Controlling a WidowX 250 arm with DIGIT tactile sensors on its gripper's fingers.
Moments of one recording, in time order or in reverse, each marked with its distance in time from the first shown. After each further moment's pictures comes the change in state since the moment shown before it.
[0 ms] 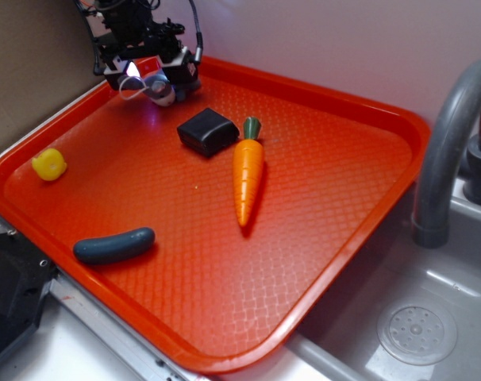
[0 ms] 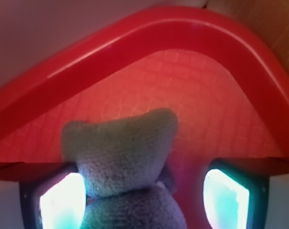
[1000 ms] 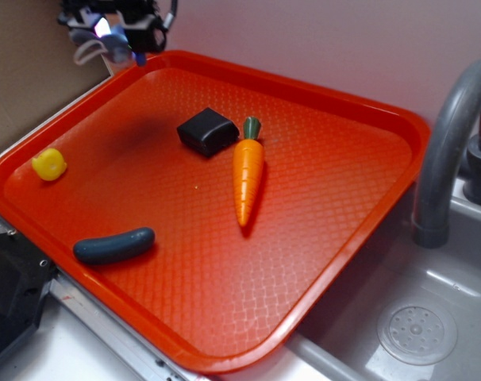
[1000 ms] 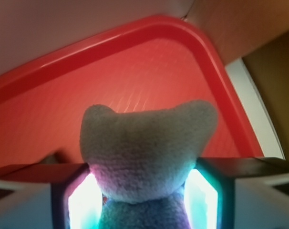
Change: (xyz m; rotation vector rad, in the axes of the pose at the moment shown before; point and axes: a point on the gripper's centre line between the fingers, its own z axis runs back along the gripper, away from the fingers) arm -0.047 -0.015 0.107 0.066 0.105 -0.105
